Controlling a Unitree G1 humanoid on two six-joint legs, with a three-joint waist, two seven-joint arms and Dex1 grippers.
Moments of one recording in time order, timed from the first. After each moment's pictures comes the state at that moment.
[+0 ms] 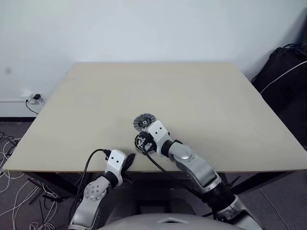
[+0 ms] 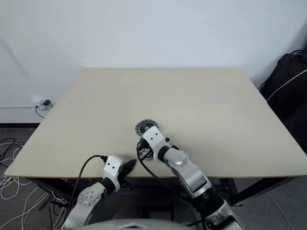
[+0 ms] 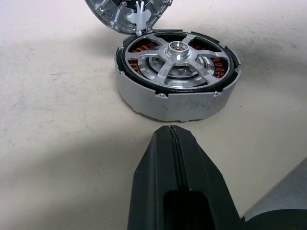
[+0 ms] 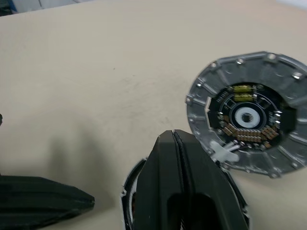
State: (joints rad) left arm 0.30 0.20 -0.20 -0.04 -0.05 0.04 -0.44; right arm -0.20 -0.19 0.50 -0.12 0.12 0.47 0.30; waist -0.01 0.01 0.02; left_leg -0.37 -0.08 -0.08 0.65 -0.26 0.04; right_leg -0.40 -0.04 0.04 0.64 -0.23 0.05
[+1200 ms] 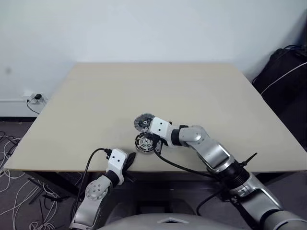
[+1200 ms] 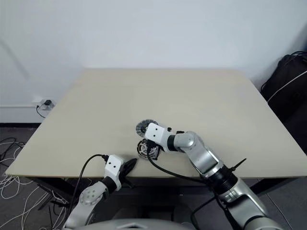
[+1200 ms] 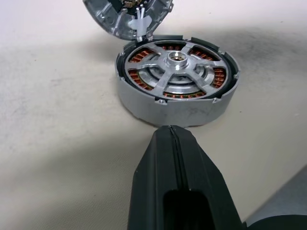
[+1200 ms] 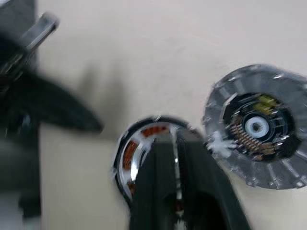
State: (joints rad) left arm 0.28 0.19 -0.21 -0.02 -0.05 0.01 -0.42; right arm -0.45 -0.46 0.56 -0.14 0.00 0.55 0.80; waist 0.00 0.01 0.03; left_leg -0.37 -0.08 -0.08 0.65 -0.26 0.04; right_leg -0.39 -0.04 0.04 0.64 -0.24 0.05
